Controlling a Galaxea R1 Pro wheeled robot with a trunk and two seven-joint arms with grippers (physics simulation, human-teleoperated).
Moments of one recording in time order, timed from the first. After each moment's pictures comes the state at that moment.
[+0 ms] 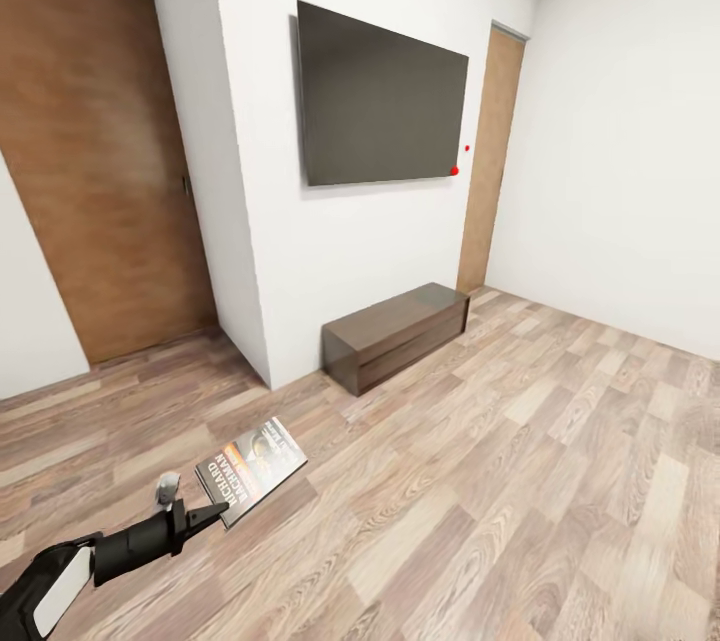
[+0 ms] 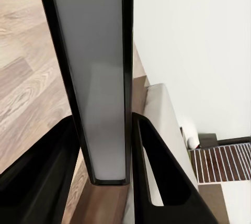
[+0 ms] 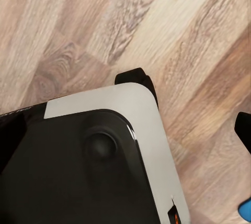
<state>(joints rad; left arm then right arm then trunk) -0.42 0.36 0.01 -0.63 0.63 0.70 -1.10 -0.11 -0.28 0.30 0.05 -0.68 -0.04 0.51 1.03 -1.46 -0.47</state>
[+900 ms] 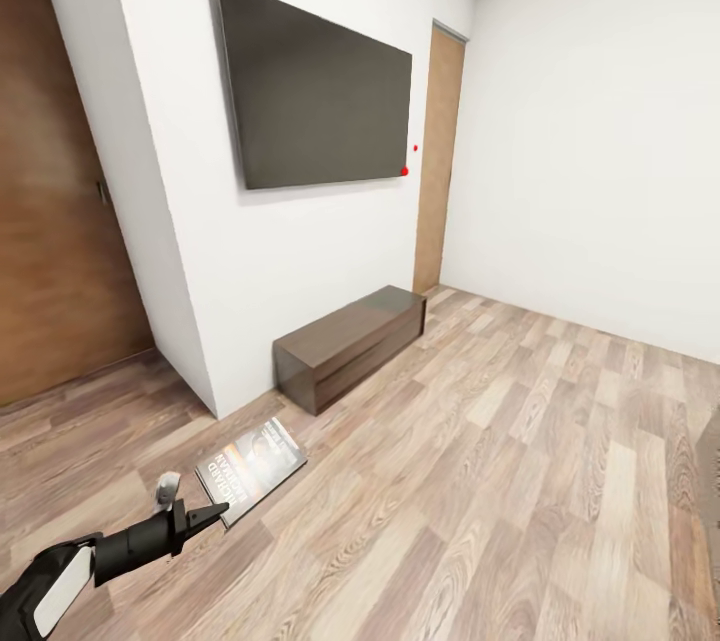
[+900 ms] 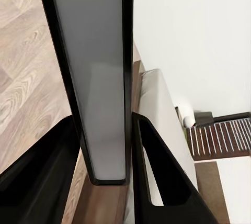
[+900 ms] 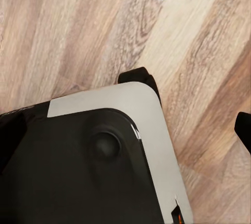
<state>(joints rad) -0.42 0.36 0.01 -0.63 0.63 0.70 -1.09 -0.11 -0.27 0.31 0.05 -0.67 -0.04 0.51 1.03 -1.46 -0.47</state>
